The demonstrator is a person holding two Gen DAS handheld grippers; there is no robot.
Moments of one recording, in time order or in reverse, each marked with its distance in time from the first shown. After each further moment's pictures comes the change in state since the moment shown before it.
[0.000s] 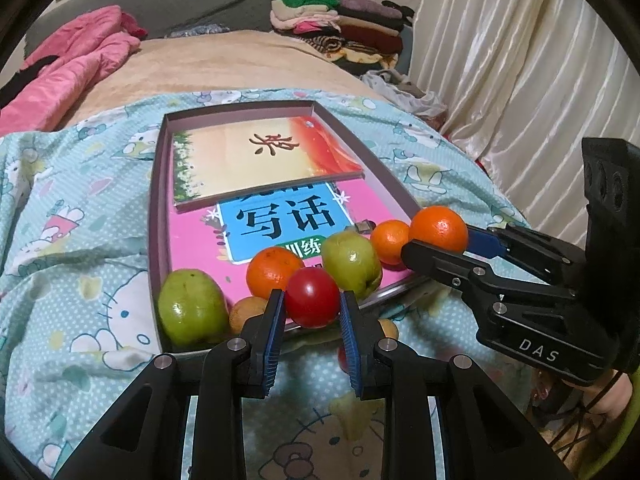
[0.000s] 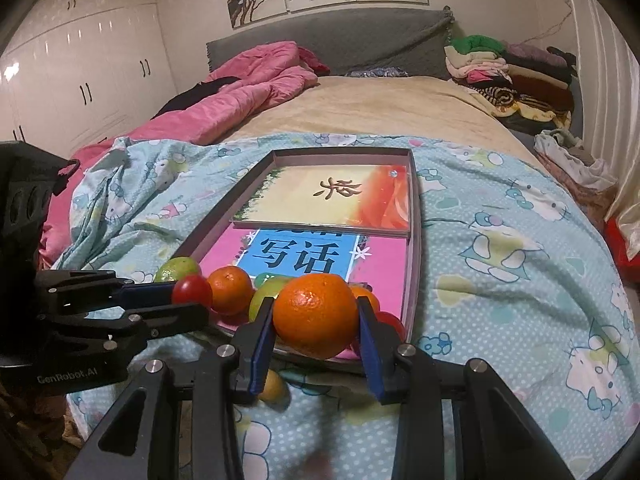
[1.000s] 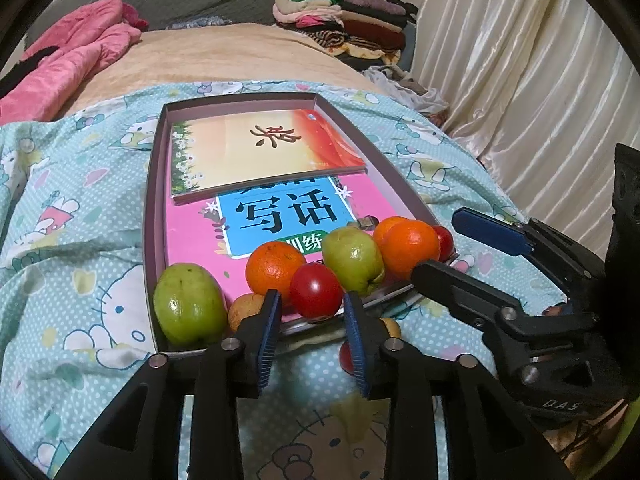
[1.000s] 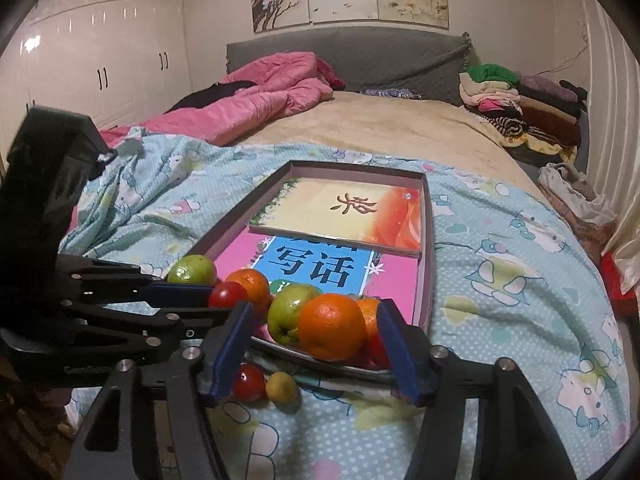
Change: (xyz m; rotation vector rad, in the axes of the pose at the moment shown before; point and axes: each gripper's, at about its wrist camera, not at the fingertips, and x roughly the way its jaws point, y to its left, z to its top) left arm 0.006 0.004 0.001 -0.020 0.012 -0.011; right arm -0.016 0.017 -0.004 -0.069 -0.061 -0.010
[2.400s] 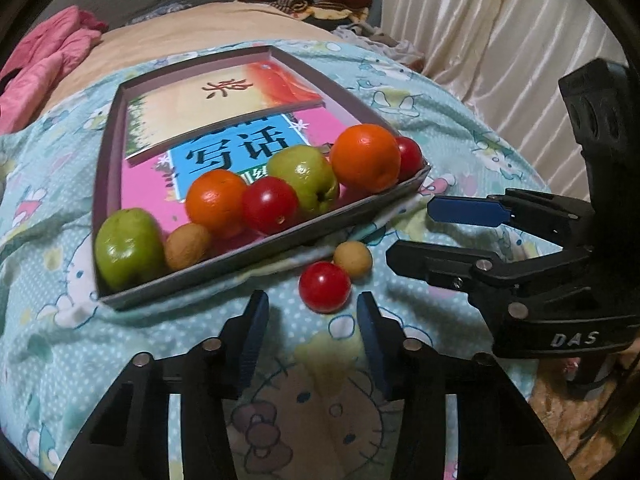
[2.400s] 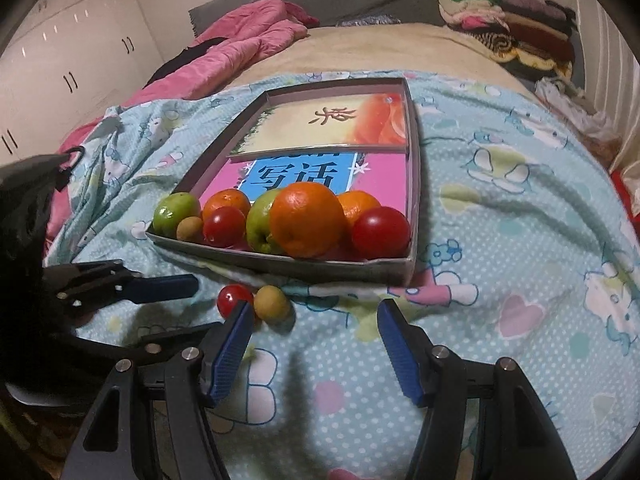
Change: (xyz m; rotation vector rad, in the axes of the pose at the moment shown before) left arm 0.018 -0.031 -0.031 0.144 0.132 -0.014; right arm 0.015 -0.024 -0.035 0.175 0.260 0.055
